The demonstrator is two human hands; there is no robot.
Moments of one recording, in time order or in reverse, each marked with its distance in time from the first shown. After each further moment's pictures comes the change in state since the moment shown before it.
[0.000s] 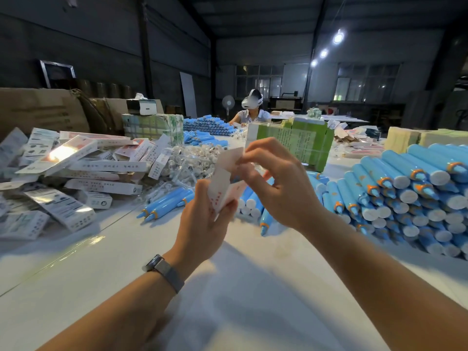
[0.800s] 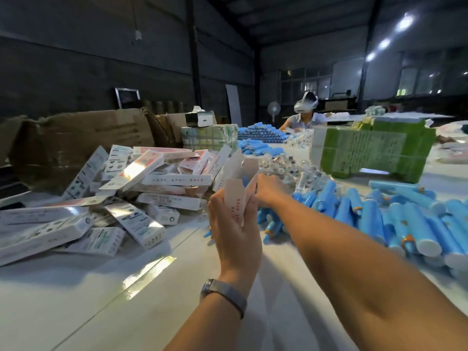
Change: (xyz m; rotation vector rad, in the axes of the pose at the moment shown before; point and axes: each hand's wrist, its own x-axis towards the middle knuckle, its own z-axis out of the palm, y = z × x) left_hand 0.029 -0.070 -0.033 0.011 0.453 -0.133; right_hand 0.097 0.103 0.240 -0.415 -0.644 0.544
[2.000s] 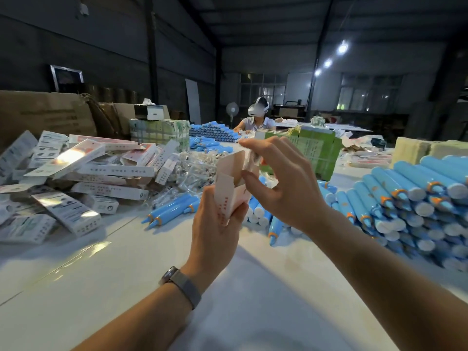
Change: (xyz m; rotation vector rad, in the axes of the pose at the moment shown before) left_hand -0.054 0.059 0.027 -0.108 -0.318 0.021; right_hand -0.217 0.066 -0.134 0.212 0.887 -0.753
